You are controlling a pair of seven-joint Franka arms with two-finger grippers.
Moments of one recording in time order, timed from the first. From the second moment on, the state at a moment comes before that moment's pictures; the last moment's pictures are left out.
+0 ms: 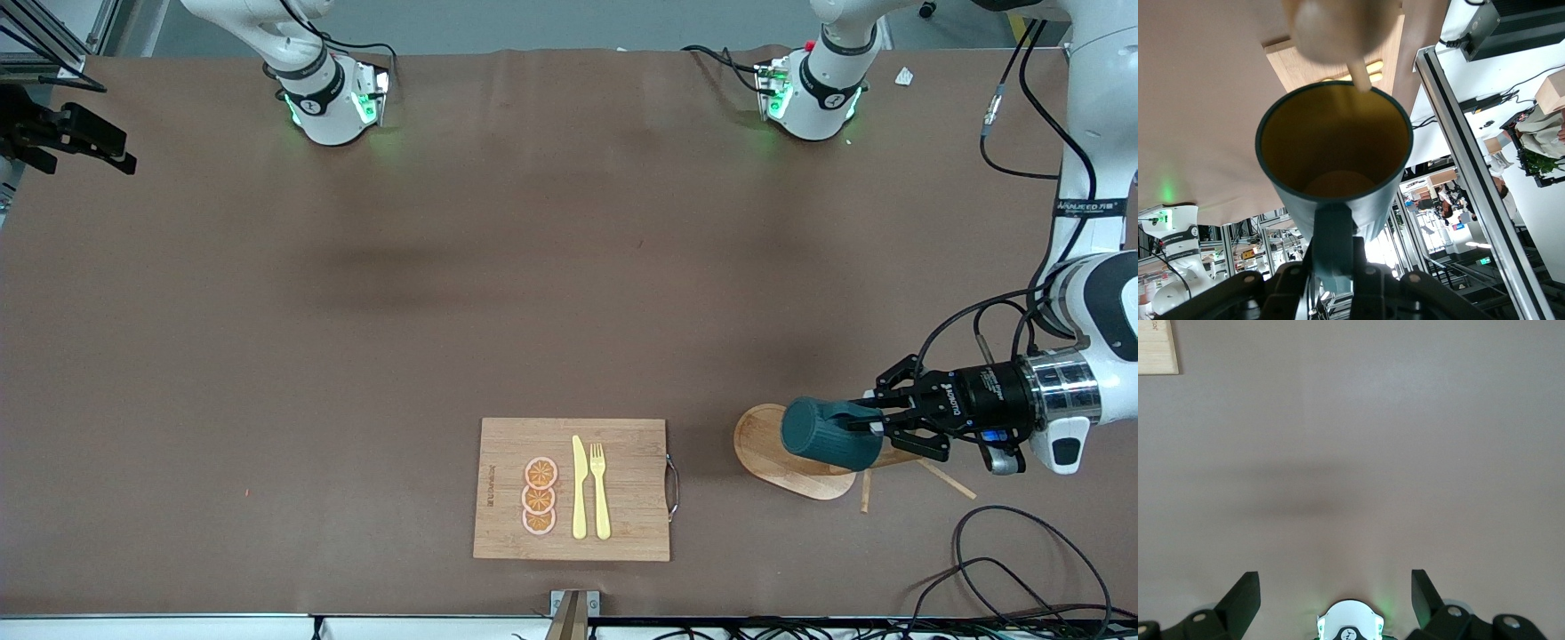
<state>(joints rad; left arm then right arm) 0.33 0.63 -0.35 -1.36 -1.00 1.81 -0.92 0.00 -0.14 -0.03 -1.61 0.00 1.36 -0.01</state>
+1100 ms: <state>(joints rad) 0.37 0.69 -0.35 -1.34 -1.01 1.82 -0.85 0.00 -0.14 -0.04 -1.61 0.00 1.36 -0.01</state>
